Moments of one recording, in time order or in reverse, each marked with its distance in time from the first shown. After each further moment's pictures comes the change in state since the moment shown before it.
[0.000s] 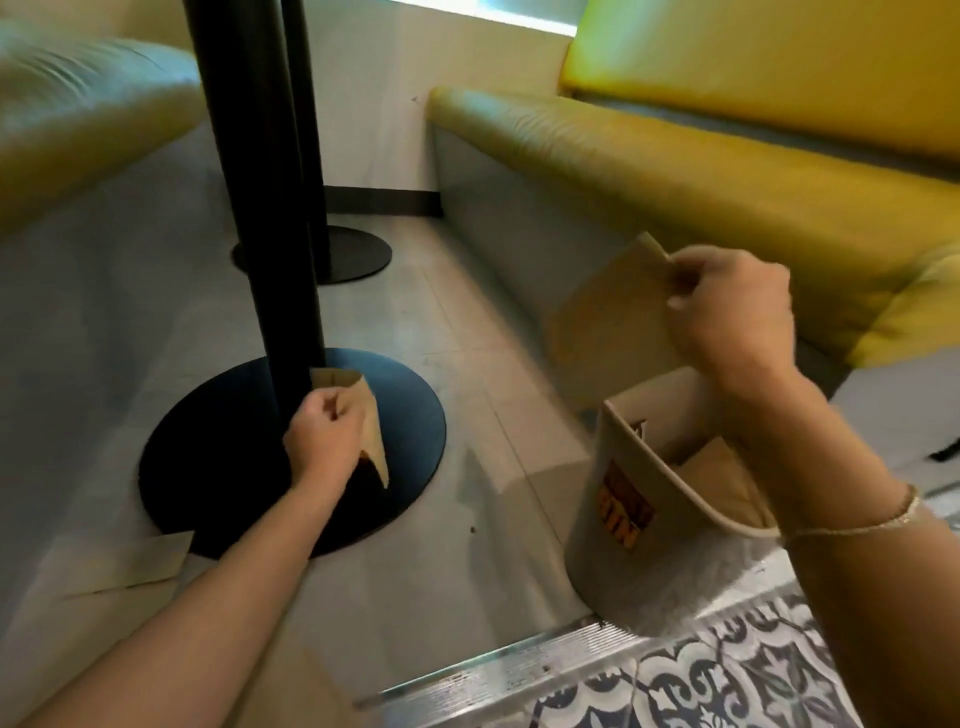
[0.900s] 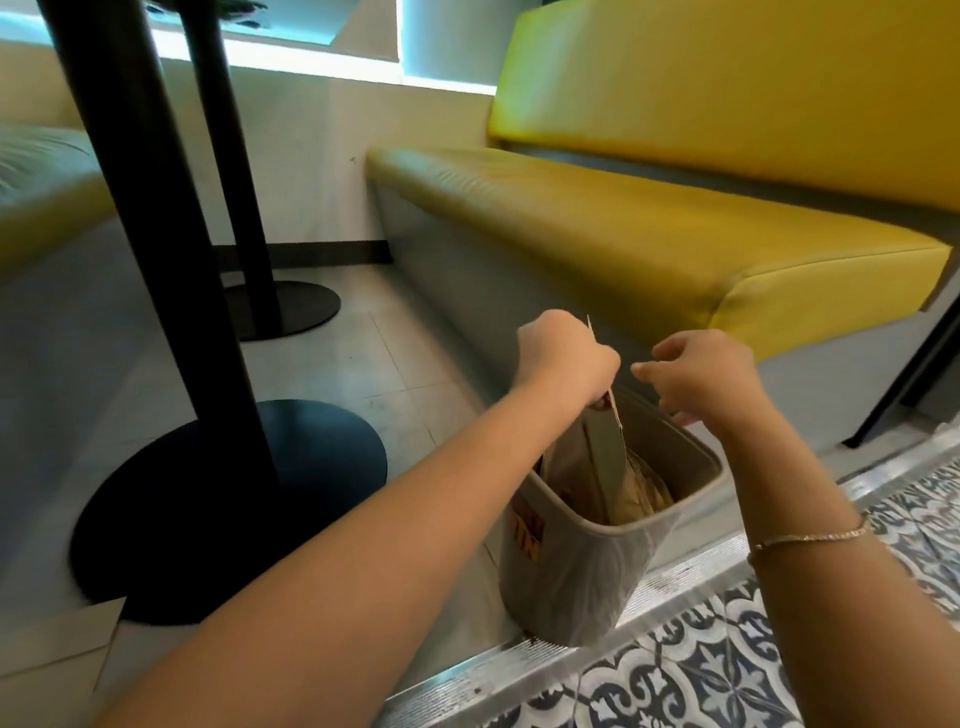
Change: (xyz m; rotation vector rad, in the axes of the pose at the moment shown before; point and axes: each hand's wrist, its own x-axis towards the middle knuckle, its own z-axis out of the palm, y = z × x) left_hand -0.176 0.227 0.102 0.138 -0.654 0.461; right_hand 0.014 0.103 -0.056 0.035 -0.245 0.351
